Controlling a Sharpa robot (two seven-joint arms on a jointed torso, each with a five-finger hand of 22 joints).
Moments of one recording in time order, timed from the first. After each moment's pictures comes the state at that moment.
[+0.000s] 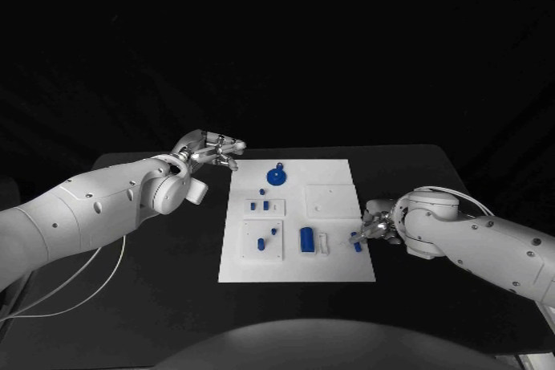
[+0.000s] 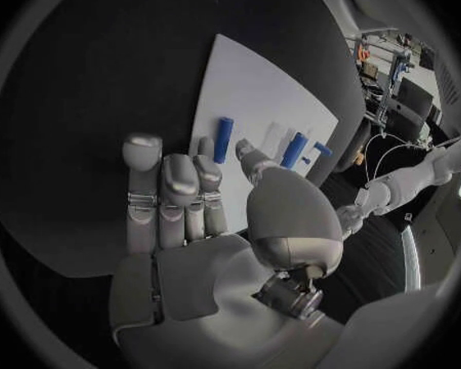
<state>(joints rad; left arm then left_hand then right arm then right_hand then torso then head) 1.10 -0.68 -0.06 1.09 -0.31 -0.15 0.30 1.29 0.02 -0.02 0.01 0.06 1.00 0.13 0.07 0.07 1.17 0.10 0.06 0.06 1.22 0.03 0.51 0.38 0.07 1.22 0.01 0.07 0.83 0.80 -0.83 0.23 1.43 -1.50 0.23 -0.54 0.99 -0.10 0.28 0.03 0.05 1.17 0.02 0.06 0.73 1.35 -0.05 0.96 1.31 1.47 -0.10 1.01 1.20 0.05 1.47 -0.13 0.61 1.31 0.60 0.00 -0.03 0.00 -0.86</state>
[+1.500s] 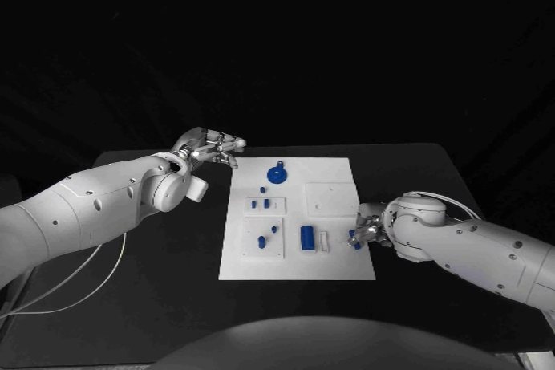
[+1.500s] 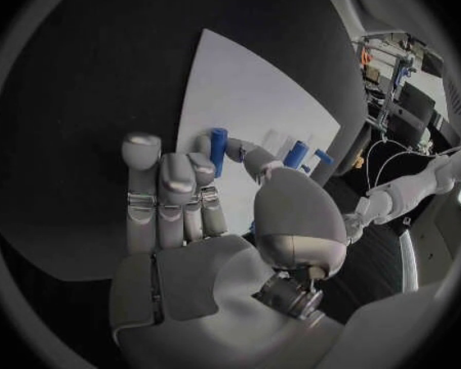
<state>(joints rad) 1.10 -0.68 -0.06 1.09 -0.31 -0.15 0.30 1.29 0.02 -0.02 0.01 0.06 1.00 0.14 0.07 0.07 1.17 0.10 0.06 0.06 1.22 0.03 0.51 0.38 0.07 1.22 0.01 0.07 0.83 0.80 -0.78 0.18 1.41 -1.50 0.18 -0.55 0.94 -0.06 0.52 -0.14 0.63 1.14 0.04 0.07 0.95 1.31 -0.04 0.90 1.27 1.46 -0.10 1.01 1.20 0.05 1.47 -0.12 0.61 1.31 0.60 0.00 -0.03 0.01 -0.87</state>
